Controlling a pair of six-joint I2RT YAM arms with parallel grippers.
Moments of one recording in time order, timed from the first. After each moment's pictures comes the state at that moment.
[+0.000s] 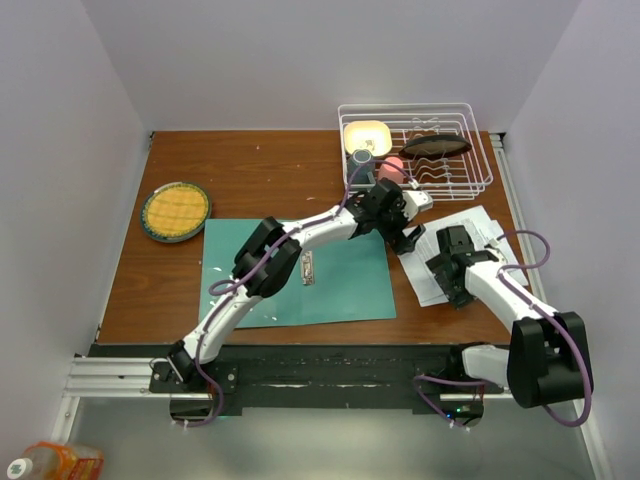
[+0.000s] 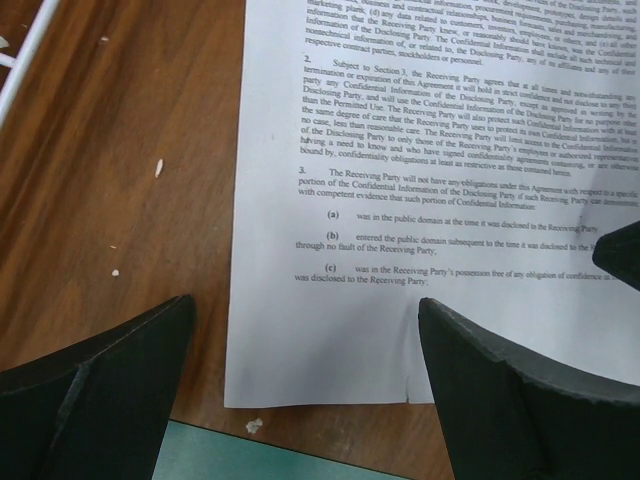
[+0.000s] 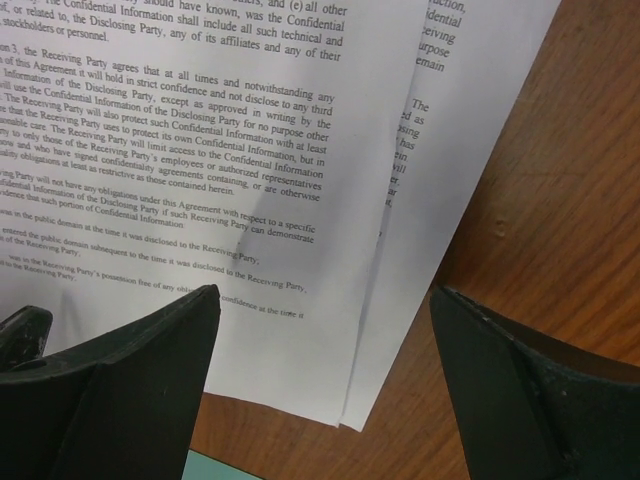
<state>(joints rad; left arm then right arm) -0.86 2.50 2.04 -0.23 0.33 0.08 0.14 1.22 0.61 -0.65 0.42 1.22</state>
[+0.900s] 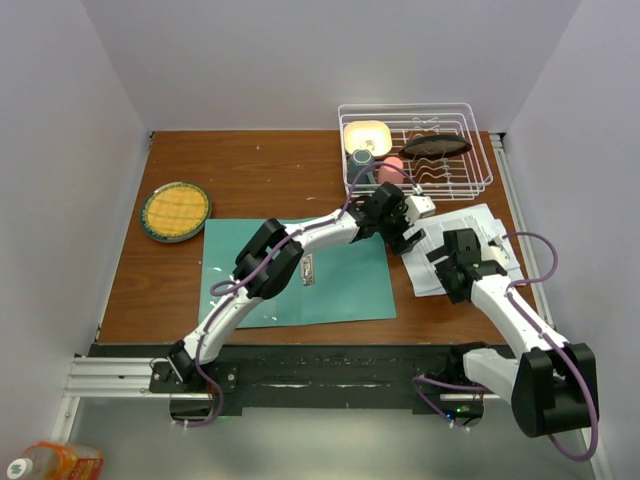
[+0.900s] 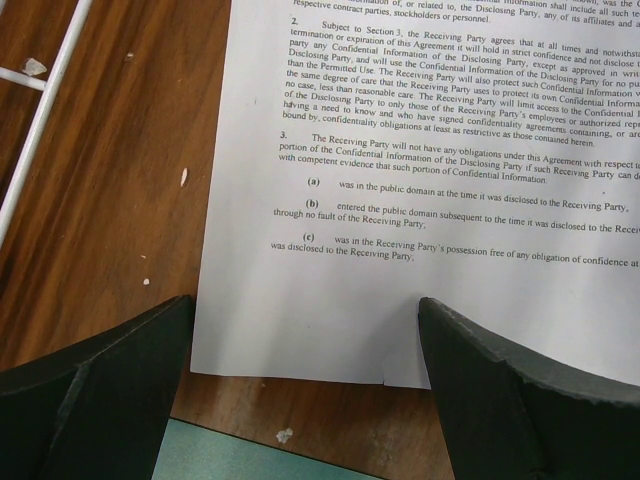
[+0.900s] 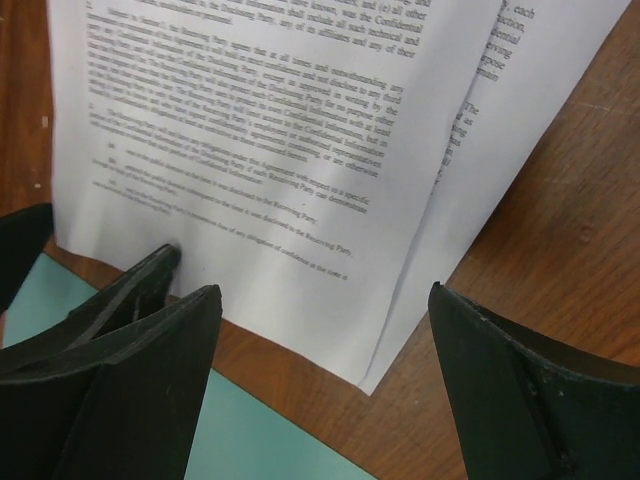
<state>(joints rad) -0.88 2.50 2.02 -0.20 0.25 0.21 0.14 1.06 0.57 -0.54 0.37 1.21</state>
